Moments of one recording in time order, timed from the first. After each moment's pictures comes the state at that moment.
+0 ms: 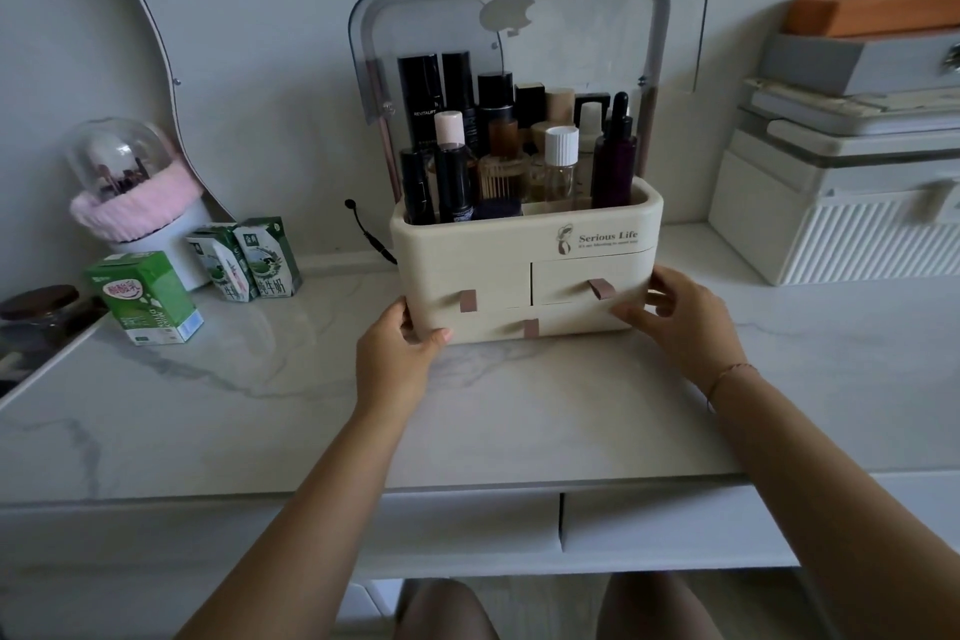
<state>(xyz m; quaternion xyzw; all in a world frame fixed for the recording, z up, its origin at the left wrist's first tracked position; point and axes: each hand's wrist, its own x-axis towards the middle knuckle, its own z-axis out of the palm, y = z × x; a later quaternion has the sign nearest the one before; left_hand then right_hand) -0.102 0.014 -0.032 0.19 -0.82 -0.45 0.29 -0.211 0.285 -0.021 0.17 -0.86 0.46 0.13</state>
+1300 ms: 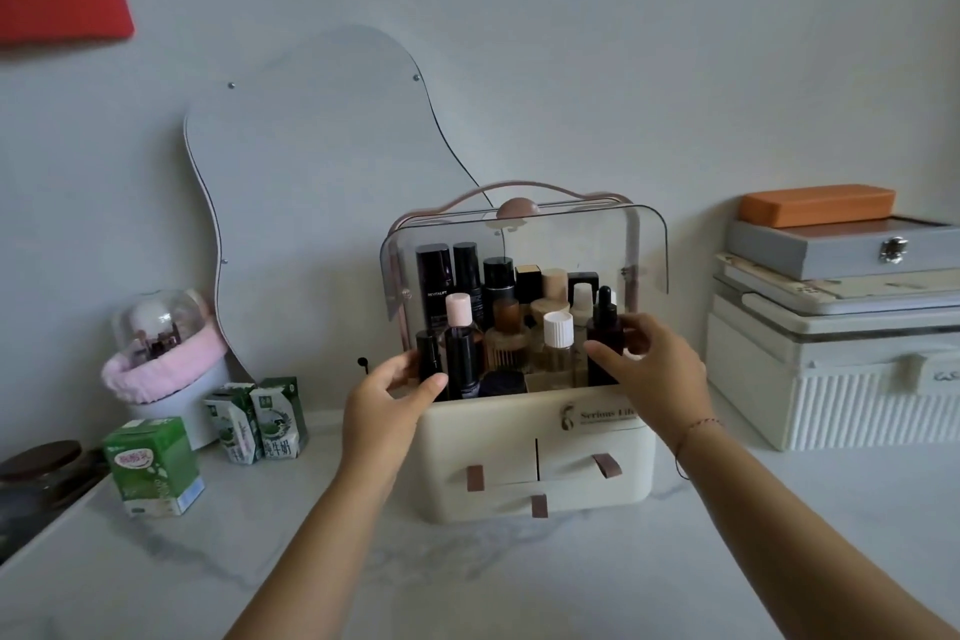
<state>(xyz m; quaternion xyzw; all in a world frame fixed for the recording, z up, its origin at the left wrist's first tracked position) -0.136 -0.004 0.069 0.14 -0.76 -0.52 0.36 -0.213 0.243 0.105 0.12 -0.84 0.48 0.20</state>
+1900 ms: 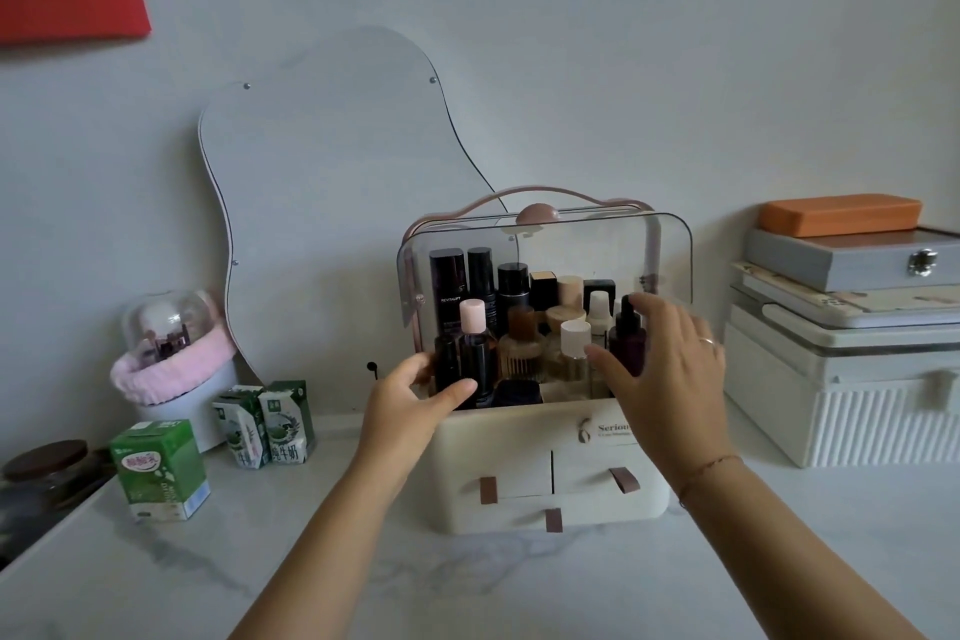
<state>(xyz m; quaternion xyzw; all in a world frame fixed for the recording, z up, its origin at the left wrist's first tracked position) -0.142 -0.006 0.078 0.08 -0.78 -0.54 0.31 -0.192 0.228 0.110 0.17 -0.83 0.36 0.39</state>
